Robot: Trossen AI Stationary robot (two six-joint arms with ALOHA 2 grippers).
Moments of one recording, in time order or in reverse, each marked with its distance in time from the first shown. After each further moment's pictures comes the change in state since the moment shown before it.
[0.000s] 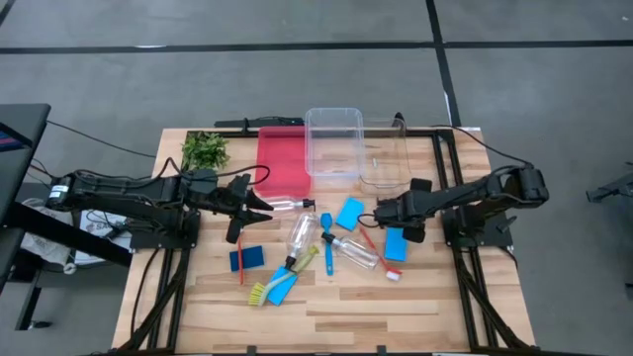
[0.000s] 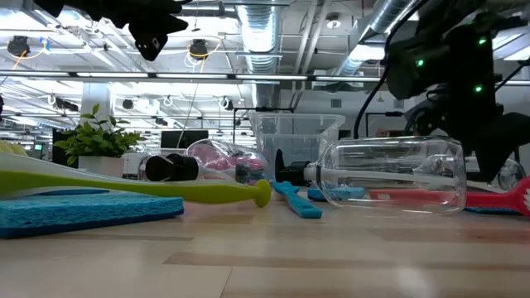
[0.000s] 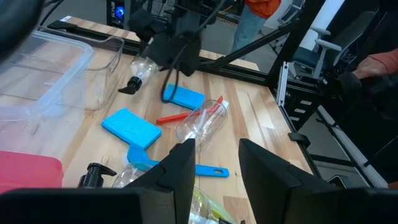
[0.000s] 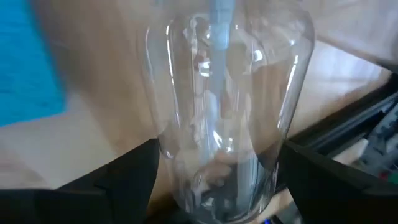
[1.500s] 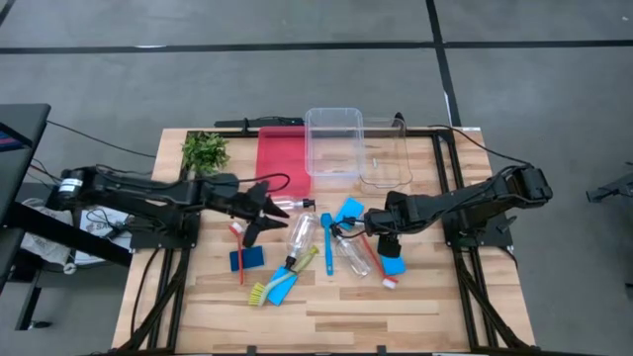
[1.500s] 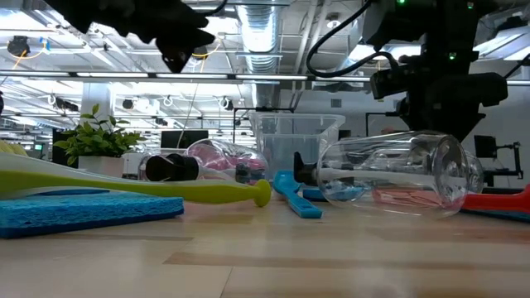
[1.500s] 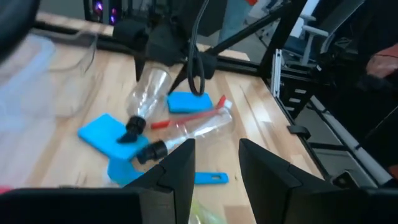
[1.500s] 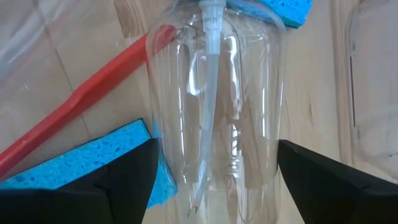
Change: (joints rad) left arm 0.000 0.245 0.000 0.239 0.074 0.061; right arm 0.088 0.004 0.108 0.303 -0.143 0.035
